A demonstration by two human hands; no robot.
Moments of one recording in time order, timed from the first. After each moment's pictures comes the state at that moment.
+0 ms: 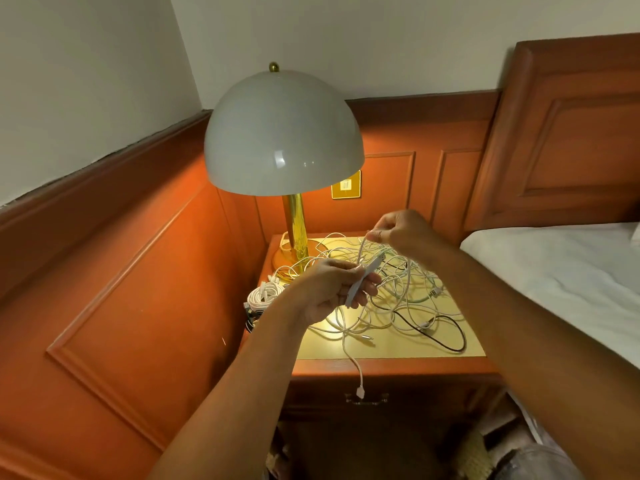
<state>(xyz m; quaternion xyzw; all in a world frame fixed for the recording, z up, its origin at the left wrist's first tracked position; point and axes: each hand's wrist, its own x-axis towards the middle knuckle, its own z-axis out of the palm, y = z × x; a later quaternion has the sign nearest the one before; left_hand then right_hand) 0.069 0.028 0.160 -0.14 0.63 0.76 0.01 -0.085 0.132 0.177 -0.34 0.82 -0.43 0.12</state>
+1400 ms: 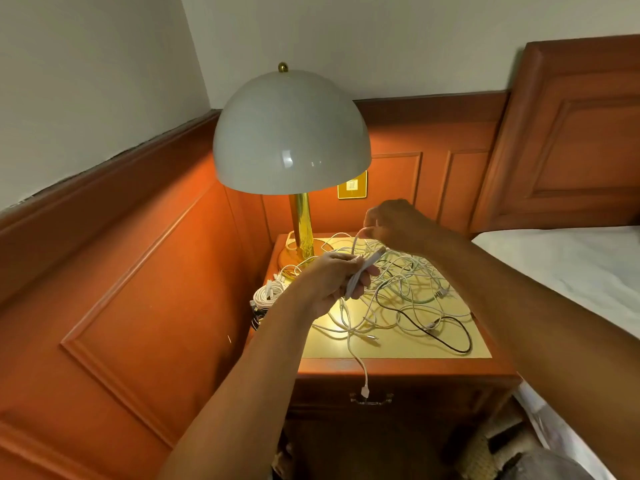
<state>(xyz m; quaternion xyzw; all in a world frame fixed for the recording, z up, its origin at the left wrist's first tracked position) 0.070 0.026 0.162 -0.17 0.65 0.74 -0.04 -0.080 0.115 0.201 -0.50 0.85 -0.19 0.00</state>
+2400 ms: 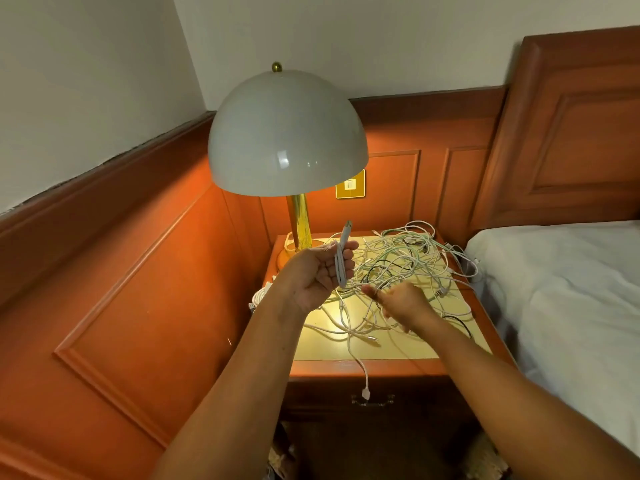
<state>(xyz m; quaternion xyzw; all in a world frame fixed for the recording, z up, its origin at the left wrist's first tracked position) 0.065 0.011 0.166 -0.20 0.45 0.87 -0.07 -0.053 0.143 0.081 -0.25 0.88 -0.36 0.20</state>
